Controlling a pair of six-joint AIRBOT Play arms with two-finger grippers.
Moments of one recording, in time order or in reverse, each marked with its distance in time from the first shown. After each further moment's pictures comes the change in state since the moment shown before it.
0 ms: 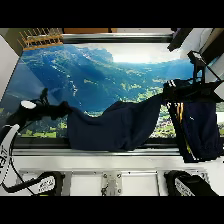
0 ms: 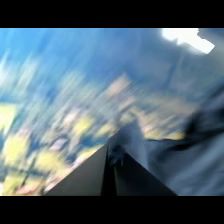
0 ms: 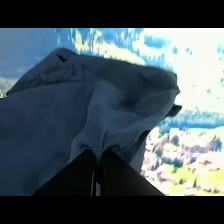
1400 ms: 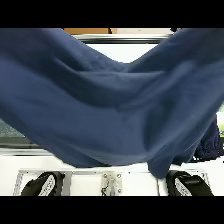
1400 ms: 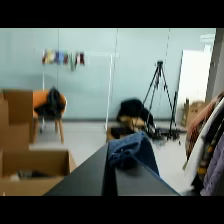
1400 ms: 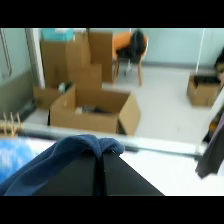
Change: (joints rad) left arm 0.096 0.405 1.041 0.064 0.069 -0.008; right arm -0.006 0.130 0.634 -0.092 -0.190 -0.063
